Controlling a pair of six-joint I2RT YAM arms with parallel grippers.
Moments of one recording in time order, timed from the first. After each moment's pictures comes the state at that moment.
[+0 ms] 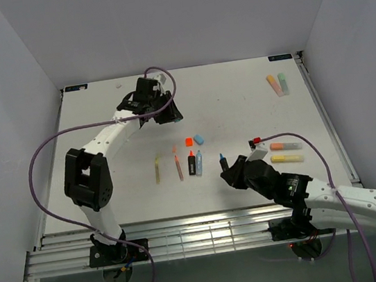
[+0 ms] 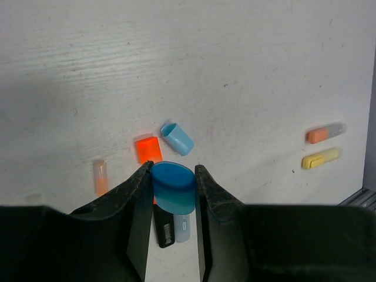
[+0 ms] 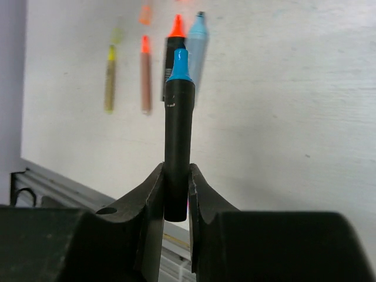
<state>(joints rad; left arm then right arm) -0.44 1.78 1.48 -0.44 0.22 -0.51 1.08 0.82 0.39 -0.07 0.39 1.01</state>
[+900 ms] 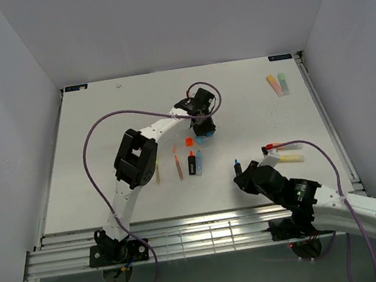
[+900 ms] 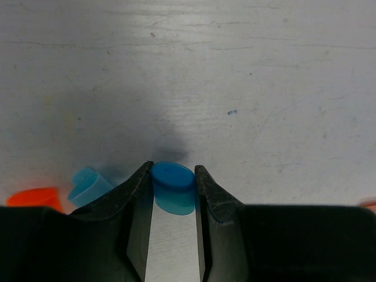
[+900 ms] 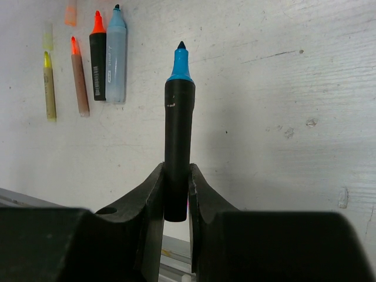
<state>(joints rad) -0.72 2.30 1.90 -0.61 -0.09 -0.77 1.03 0.65 0.26 -0.27 0.45 1.10</state>
